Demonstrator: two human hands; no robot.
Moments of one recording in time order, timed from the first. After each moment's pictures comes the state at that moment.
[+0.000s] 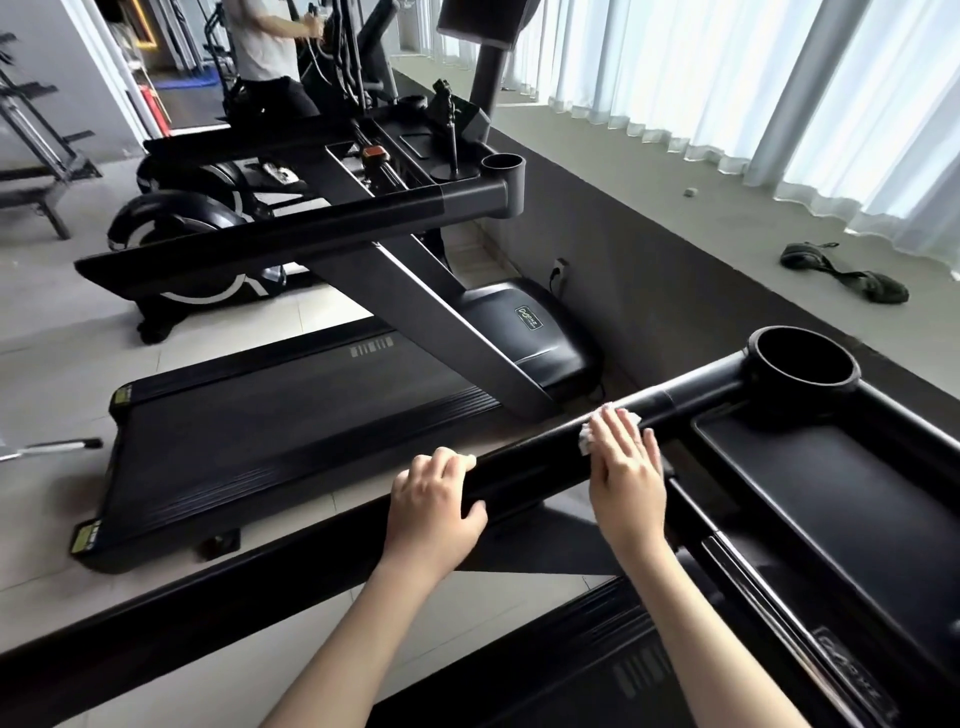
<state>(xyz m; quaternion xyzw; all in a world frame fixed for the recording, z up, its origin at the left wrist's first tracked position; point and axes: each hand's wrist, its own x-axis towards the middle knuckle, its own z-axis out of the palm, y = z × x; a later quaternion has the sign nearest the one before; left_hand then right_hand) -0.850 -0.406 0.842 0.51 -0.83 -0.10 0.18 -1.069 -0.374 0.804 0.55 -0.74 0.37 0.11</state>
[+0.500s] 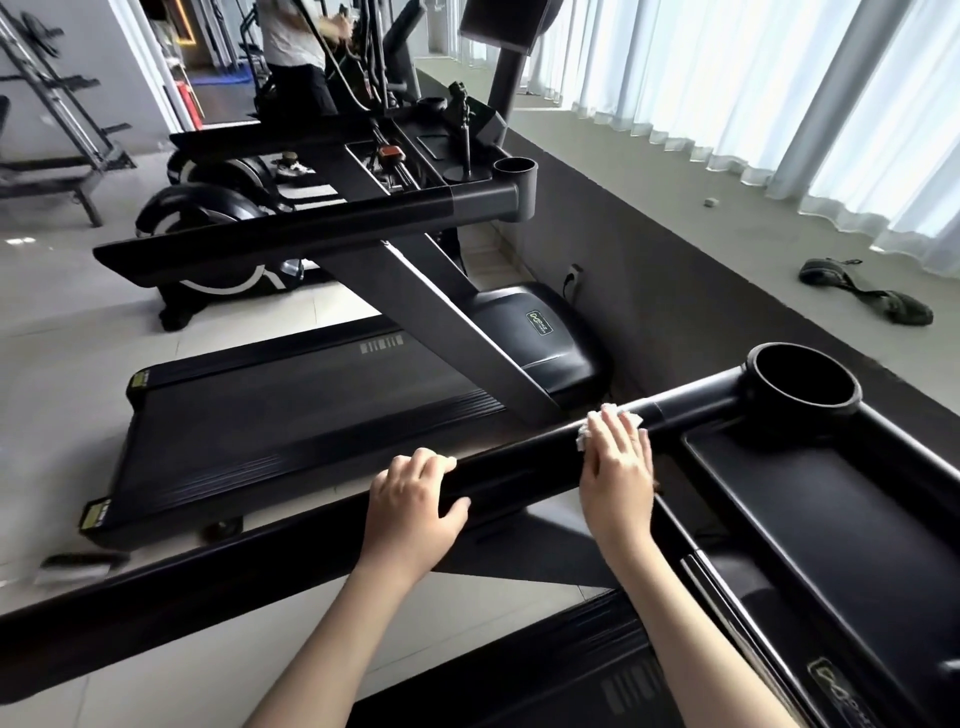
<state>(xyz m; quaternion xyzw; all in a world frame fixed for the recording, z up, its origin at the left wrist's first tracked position) -0.857 -0.400 0.843 0.54 -0.81 -0.09 0.21 -1.081 -0.386 0.812 0.54 -0.75 0.39 0.09</state>
